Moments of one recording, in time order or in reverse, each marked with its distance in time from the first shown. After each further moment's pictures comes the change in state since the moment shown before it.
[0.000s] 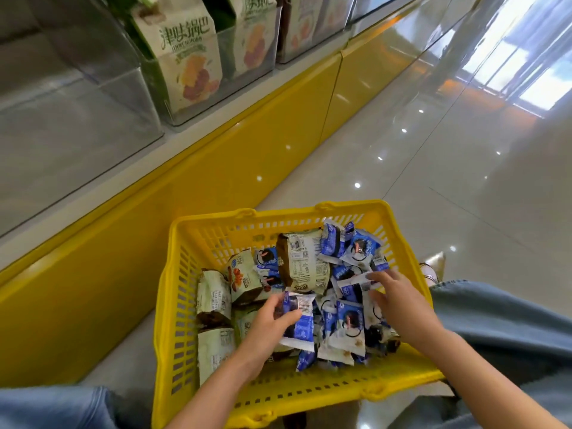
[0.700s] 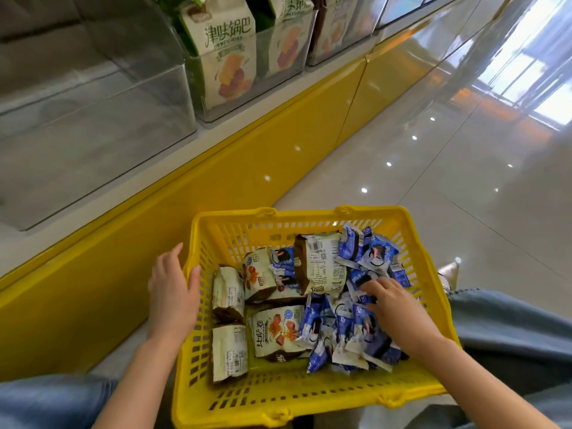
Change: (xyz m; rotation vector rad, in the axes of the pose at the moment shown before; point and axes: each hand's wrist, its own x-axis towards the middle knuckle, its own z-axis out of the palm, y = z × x) left_hand -0.012 0.010 -0.138 0.727 0.810 0.273; right_hand 0.006 -0.021 0.016 -0.202 0.006 -0.248
